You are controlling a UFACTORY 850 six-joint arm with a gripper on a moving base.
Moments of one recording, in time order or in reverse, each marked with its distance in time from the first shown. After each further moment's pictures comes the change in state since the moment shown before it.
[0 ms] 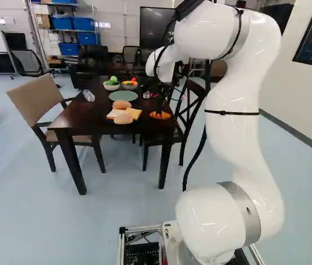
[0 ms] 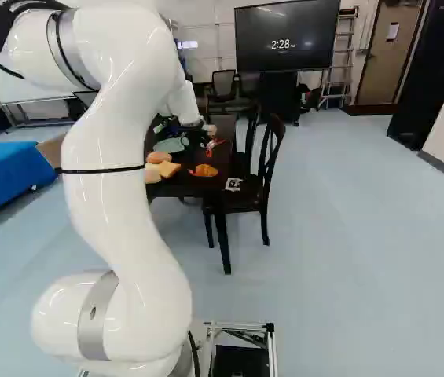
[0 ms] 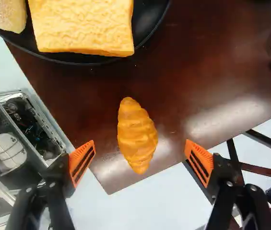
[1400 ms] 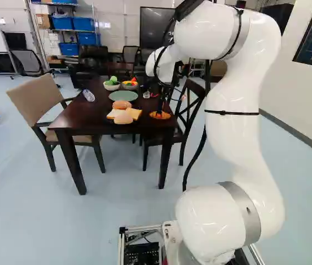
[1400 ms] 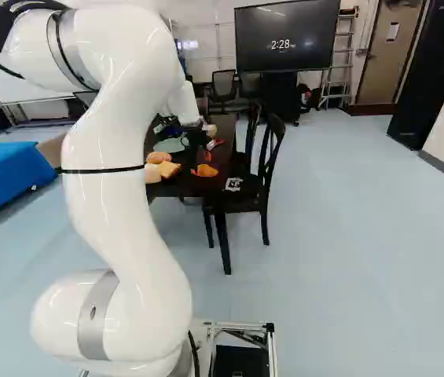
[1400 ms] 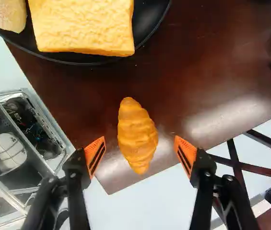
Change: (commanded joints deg) arm 0.0 0.0 0.0 0.0 0.0 0.0
